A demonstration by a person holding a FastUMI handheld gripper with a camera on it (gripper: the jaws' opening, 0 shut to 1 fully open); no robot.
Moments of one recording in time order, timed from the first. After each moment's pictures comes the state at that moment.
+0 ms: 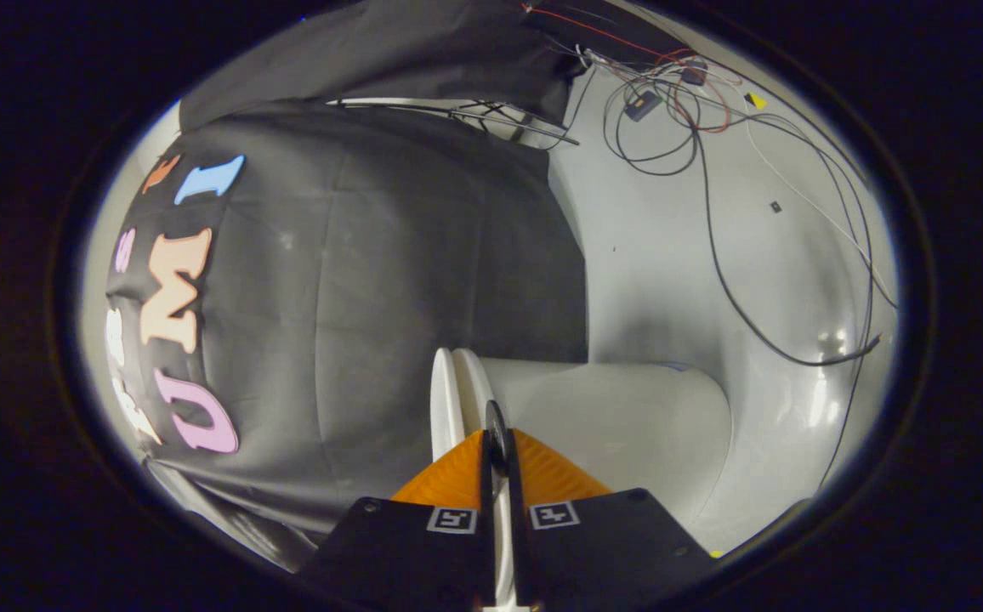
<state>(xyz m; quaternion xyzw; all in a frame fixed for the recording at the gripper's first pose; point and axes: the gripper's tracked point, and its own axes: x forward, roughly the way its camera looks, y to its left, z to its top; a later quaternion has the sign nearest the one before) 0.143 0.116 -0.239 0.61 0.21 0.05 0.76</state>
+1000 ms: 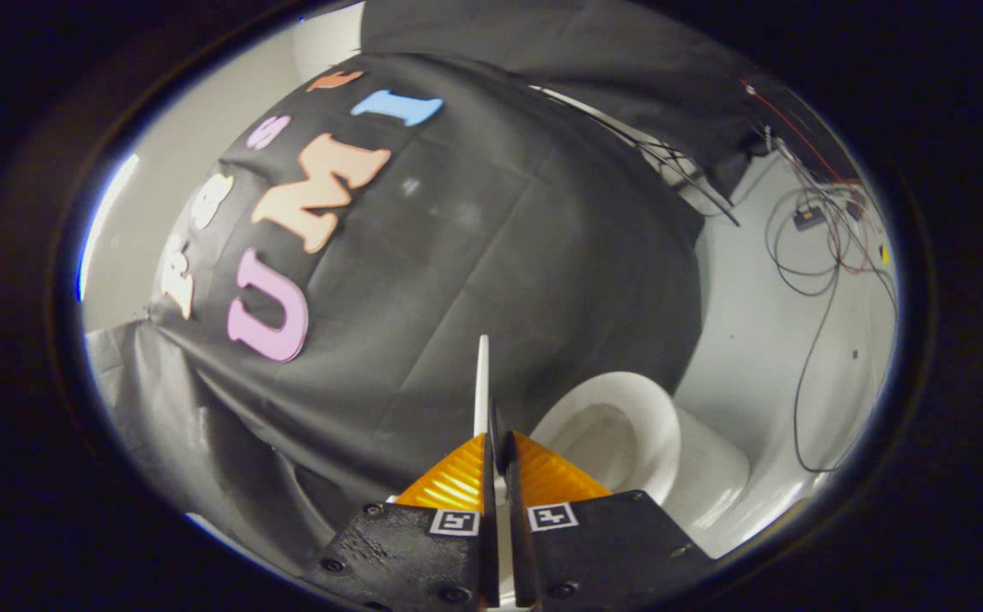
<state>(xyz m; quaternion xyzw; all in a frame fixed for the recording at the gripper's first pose) 0.102 0.194 -0.077 0.38 0.13 0.16 0.90</state>
